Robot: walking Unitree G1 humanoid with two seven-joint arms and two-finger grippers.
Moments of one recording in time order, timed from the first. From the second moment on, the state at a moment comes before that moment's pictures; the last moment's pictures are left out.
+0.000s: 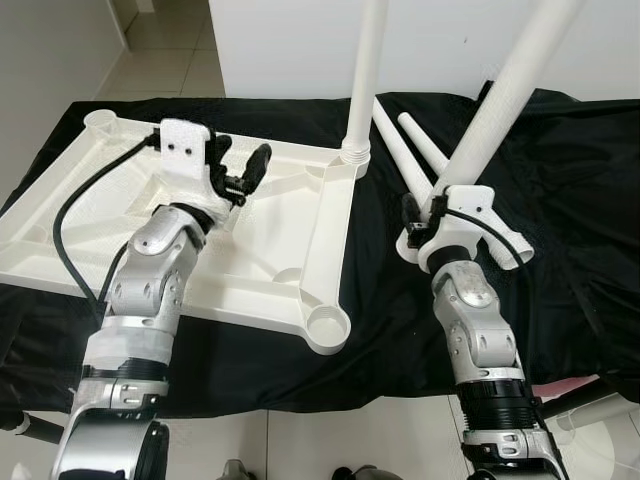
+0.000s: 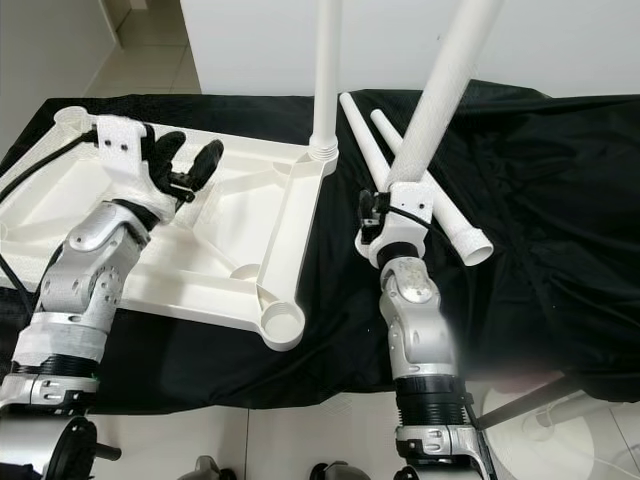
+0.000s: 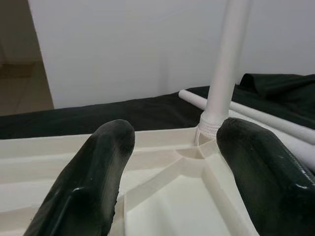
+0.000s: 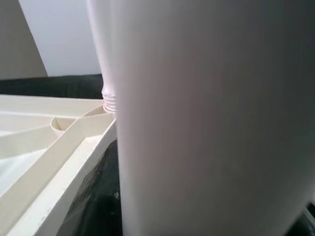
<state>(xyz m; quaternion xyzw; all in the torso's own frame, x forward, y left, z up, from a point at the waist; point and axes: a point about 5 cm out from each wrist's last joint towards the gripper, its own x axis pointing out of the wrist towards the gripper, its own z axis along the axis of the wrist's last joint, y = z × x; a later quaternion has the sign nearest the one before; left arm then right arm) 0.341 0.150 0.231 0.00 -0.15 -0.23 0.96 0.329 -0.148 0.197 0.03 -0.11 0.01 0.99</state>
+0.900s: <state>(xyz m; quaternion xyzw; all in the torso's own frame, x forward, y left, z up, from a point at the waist) 0.266 0.135 0.177 0.07 -0.07 -0.53 0.85 0.321 -0.159 0.199 0.02 -0.12 0.03 0.99</state>
